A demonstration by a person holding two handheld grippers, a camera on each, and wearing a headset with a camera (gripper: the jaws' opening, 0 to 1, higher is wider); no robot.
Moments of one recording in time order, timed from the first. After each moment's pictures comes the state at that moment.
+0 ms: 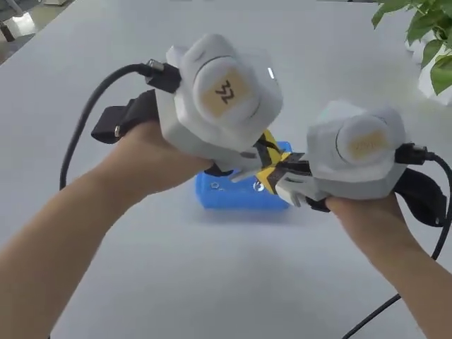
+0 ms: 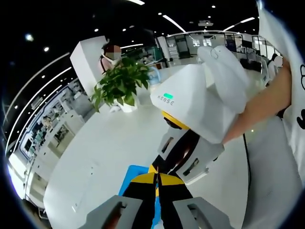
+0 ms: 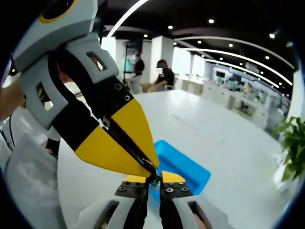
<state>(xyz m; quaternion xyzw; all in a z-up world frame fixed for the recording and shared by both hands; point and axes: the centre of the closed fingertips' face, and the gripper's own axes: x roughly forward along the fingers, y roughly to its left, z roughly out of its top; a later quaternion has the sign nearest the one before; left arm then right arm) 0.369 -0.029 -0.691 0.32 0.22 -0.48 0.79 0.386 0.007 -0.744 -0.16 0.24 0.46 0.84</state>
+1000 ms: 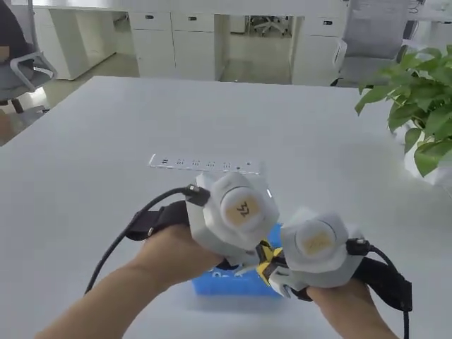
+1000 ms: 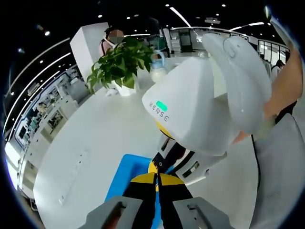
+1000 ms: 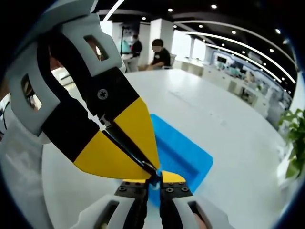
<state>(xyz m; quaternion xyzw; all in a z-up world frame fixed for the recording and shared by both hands) 0.402 -0.031 -0.749 0.30 0.28 -0.48 0.78 0.417 -0.005 -0.808 -0.20 0.31 0.44 0.82</state>
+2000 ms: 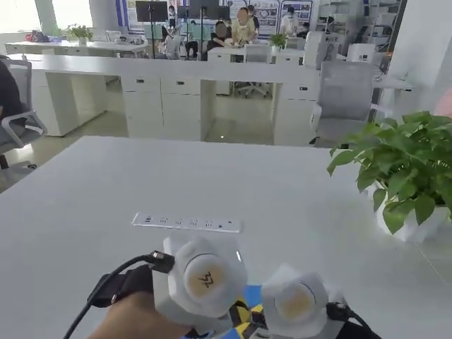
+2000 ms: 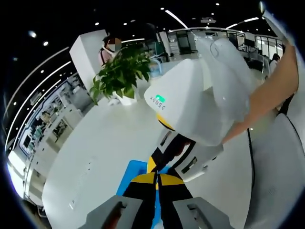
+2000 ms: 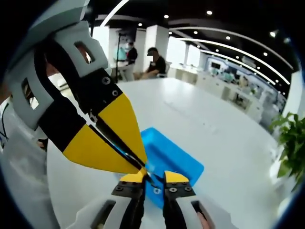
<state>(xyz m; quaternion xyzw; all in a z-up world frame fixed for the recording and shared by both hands) 0.370 -0.029 -0.704 0.32 0.24 -0.48 0.78 0.395 -0.009 -0.763 -0.19 0.27 0.42 0.85</state>
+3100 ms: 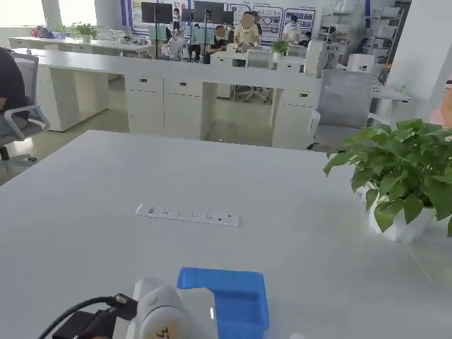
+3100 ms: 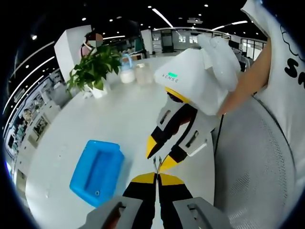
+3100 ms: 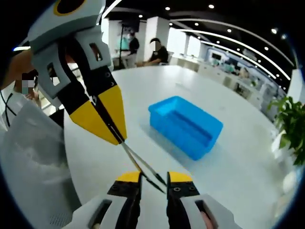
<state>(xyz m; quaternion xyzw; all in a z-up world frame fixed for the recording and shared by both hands) 0.271 -0.017 -0.761 0.30 0.28 -0.55 0.73 0.291 -0.035 -0.811 -0.20 0.32 0.41 0.83</state>
